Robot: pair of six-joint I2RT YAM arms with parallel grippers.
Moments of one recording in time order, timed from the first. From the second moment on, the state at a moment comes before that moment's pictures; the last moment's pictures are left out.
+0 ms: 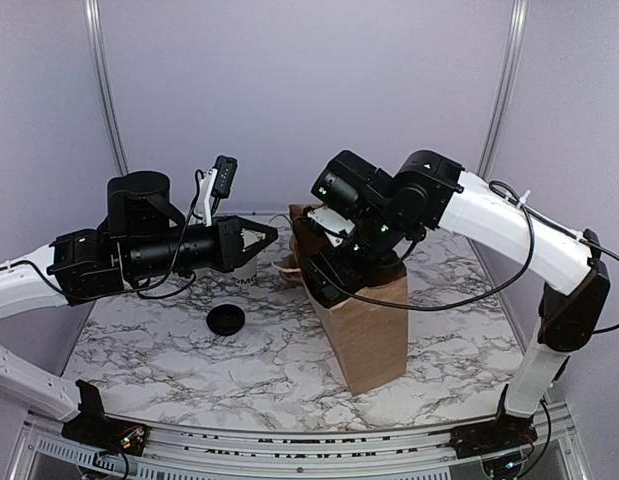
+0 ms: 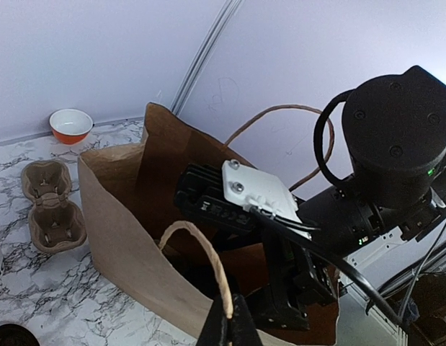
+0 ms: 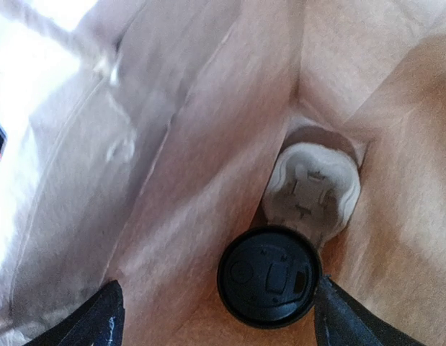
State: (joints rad) left arm -1.06 1.18 1.13 -0.15 -0.03 -0.53; right arm 1.06 1.77 1.95 -1.30 0.09 0.37
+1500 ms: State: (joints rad) left arm -1.06 1.28 1.27 -0.15 0.01 -0.54; right arm 1.01 1.58 1.93 -0.80 0.19 0.28
